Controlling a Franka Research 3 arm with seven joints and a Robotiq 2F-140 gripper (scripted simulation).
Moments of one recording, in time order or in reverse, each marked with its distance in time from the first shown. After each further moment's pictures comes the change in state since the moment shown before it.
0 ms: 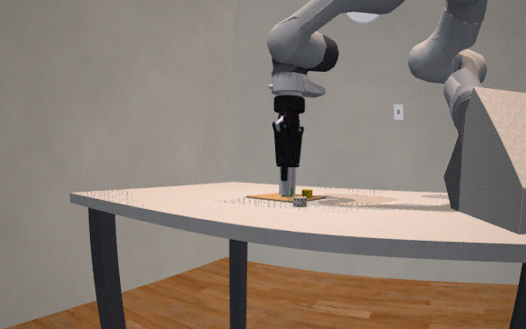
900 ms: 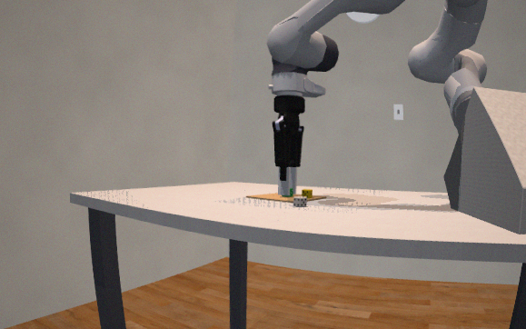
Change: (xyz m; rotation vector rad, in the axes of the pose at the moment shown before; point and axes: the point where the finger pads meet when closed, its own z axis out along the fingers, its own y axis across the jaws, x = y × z) arm 0.000 0.000 0.000 0.000 0.000 0.000
